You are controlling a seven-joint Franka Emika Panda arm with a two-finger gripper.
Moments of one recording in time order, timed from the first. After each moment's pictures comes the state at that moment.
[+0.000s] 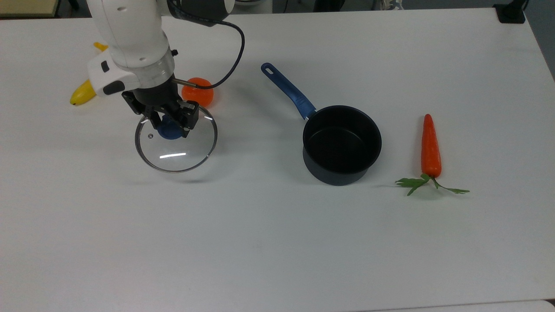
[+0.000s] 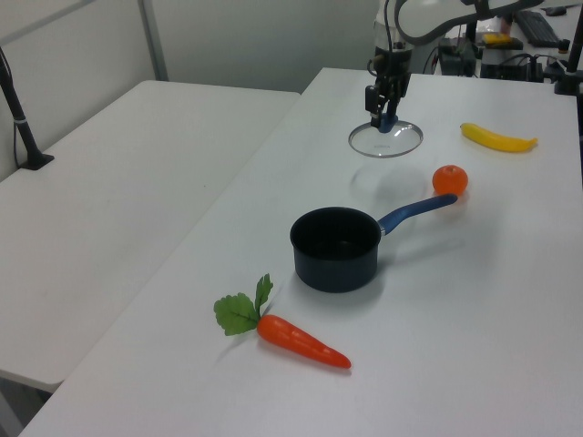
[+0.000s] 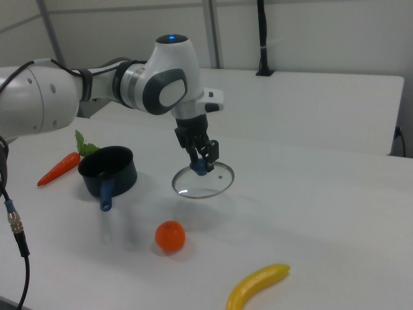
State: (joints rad) arm 0.06 0.44 -0.19 -1.46 0.10 2.00 0.10
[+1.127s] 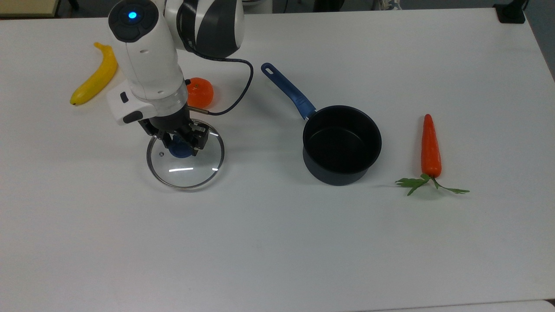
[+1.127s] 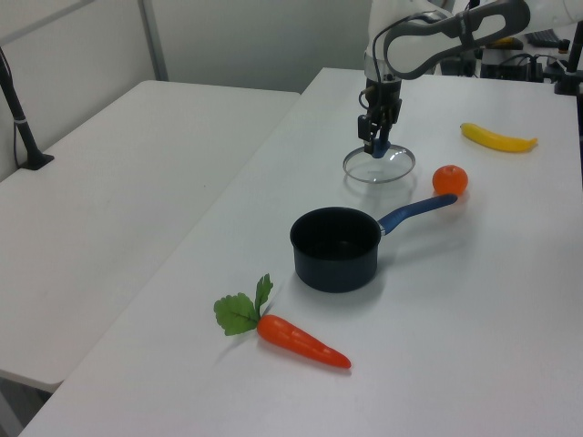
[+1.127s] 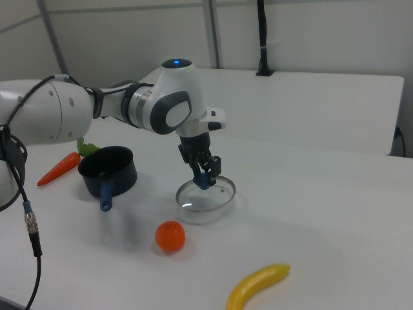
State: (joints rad) arm 0.07 0.53 -0.18 -1.48 0.10 2.09 0.10
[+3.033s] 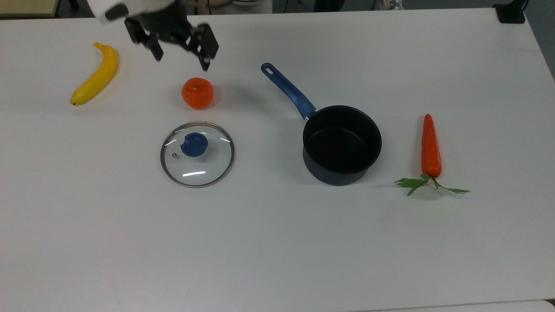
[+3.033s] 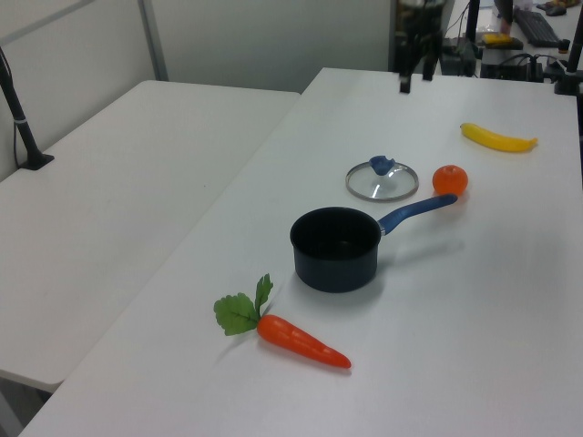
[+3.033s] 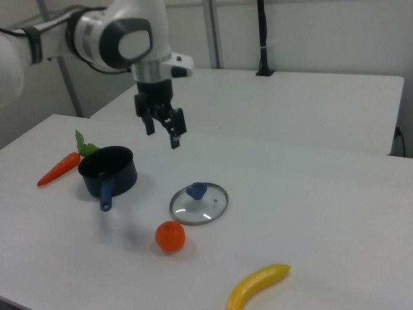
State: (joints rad) arm 0.08 0.22 -0.19 -1.48 0.10 1.69 0.11
